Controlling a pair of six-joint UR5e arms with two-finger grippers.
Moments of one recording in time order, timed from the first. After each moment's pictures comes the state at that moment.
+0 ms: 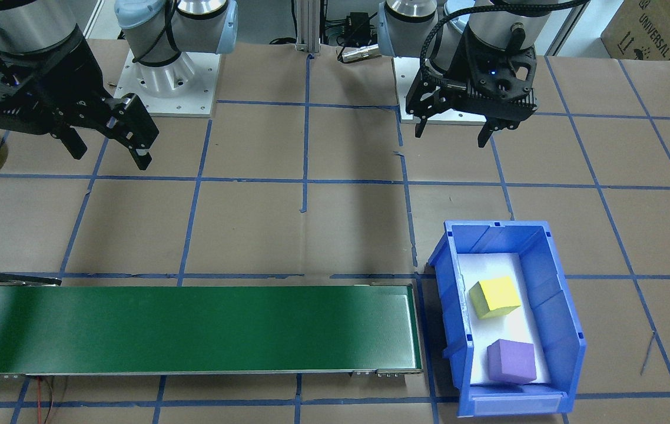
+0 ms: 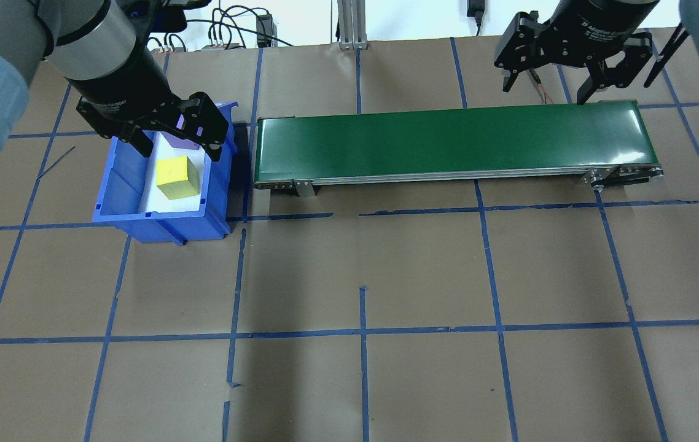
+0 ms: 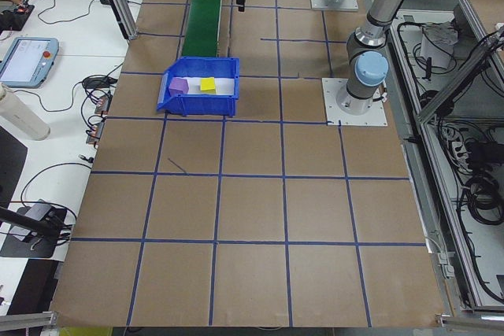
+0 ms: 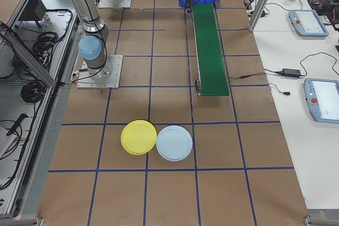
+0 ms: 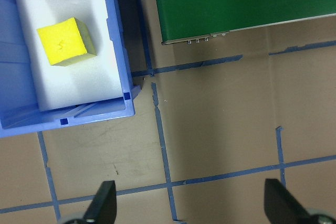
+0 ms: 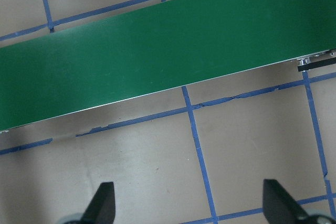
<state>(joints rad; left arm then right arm) -1.62 -1.54 -1.56 -1.59 1.54 0.10 1.54 -1.55 1.48 -1.63 -1.52 0.20</state>
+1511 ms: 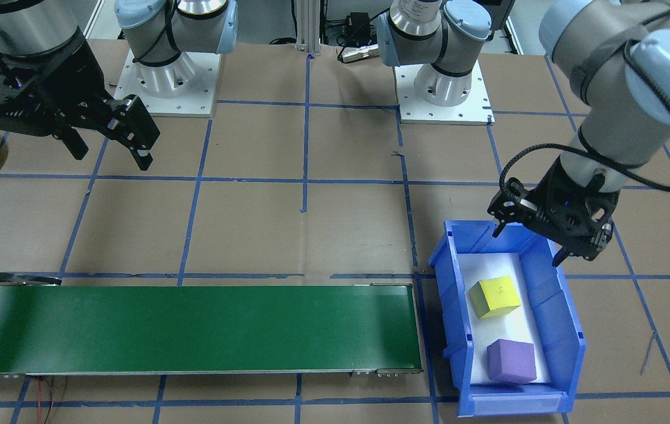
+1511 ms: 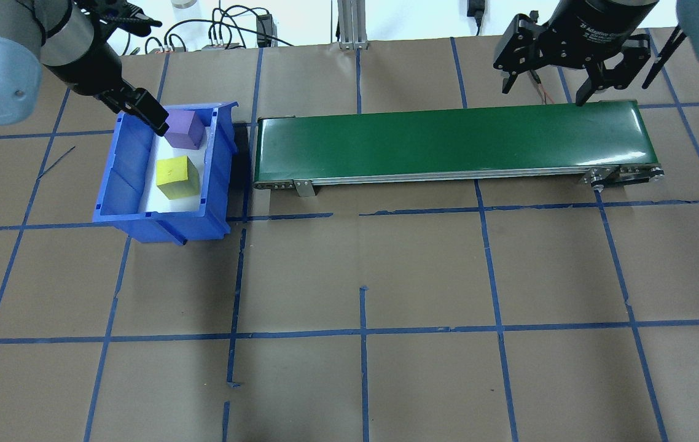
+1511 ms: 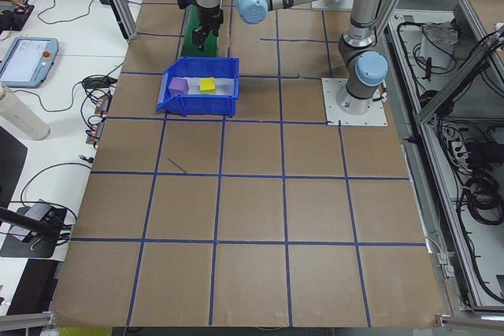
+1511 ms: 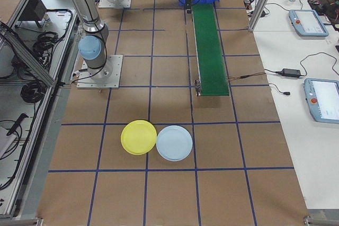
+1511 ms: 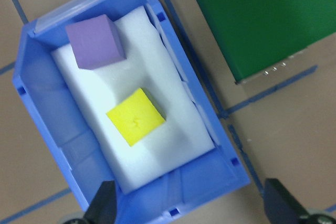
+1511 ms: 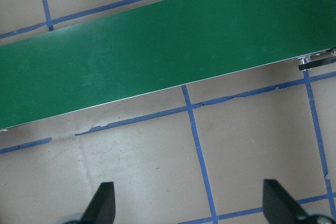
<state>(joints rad) -1.40 -1.79 -1.57 -1.25 1.54 0.83 1.54 -1.54 1.49 -1.63 -1.52 0.20</state>
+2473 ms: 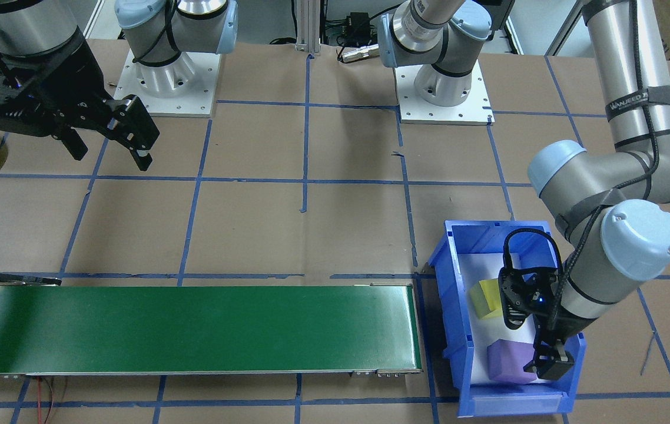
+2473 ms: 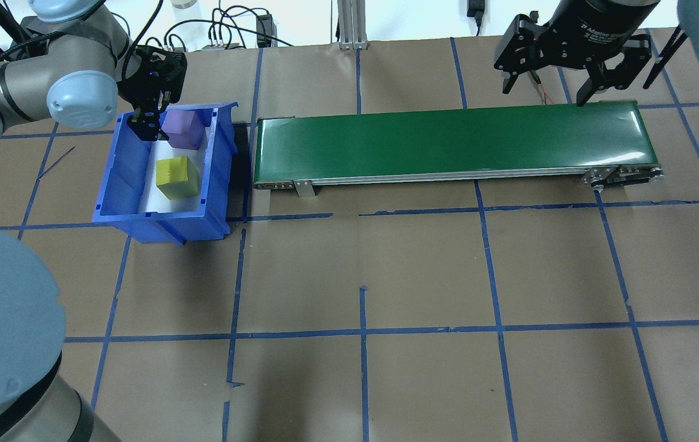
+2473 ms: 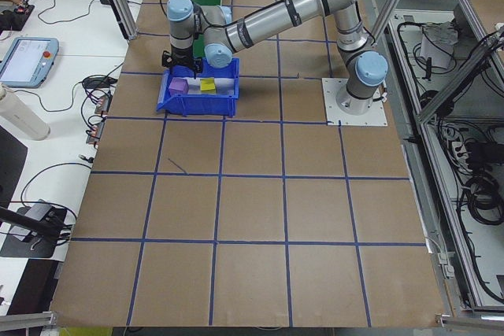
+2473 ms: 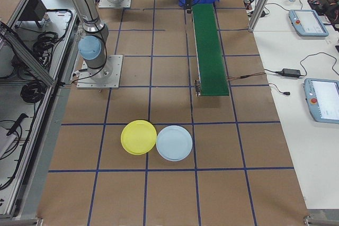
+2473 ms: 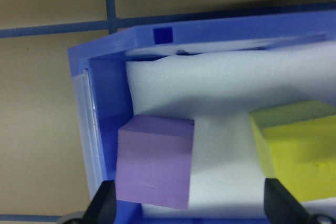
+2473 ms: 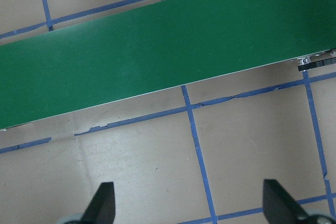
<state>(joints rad) -1.39 -2.10 -1.46 -1.01 1.55 1.91 1.54 -1.54 1.49 -1.63 -1.52 0.20</state>
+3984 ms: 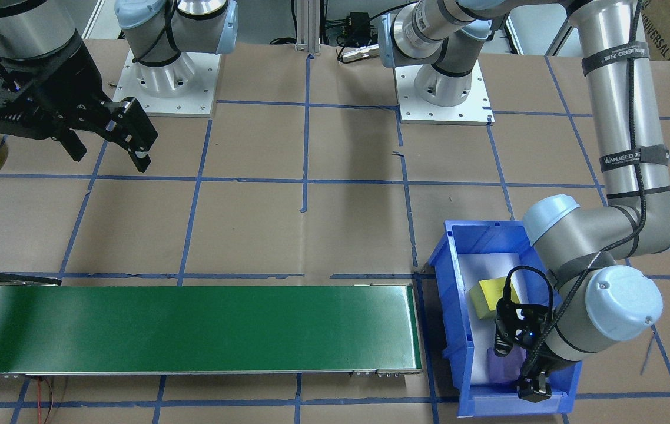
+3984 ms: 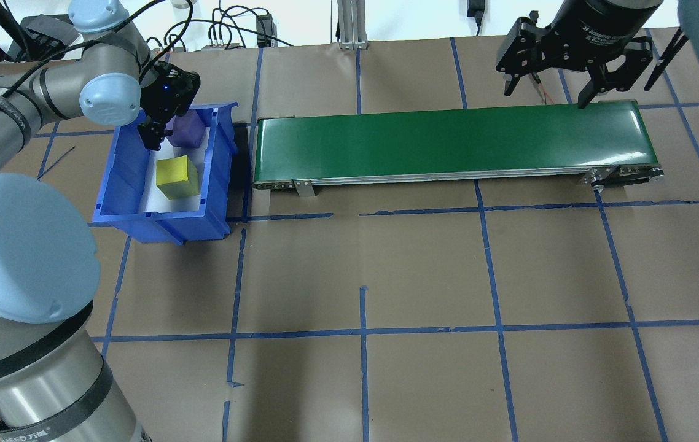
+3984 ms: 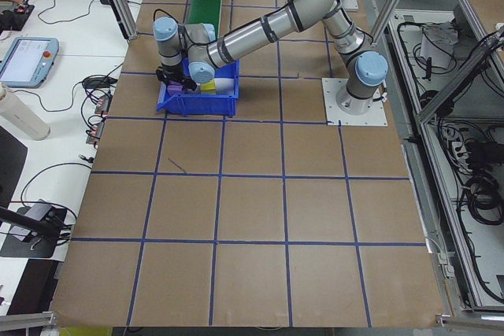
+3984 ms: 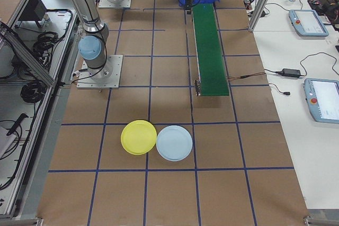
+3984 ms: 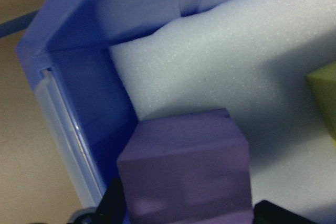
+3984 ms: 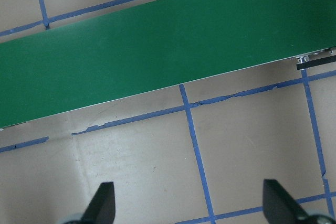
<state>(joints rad) -1.39 -2.25 -1.37 -1.03 1.59 2.05 1.54 -1.54 1.49 -1.63 -1.52 0.19</state>
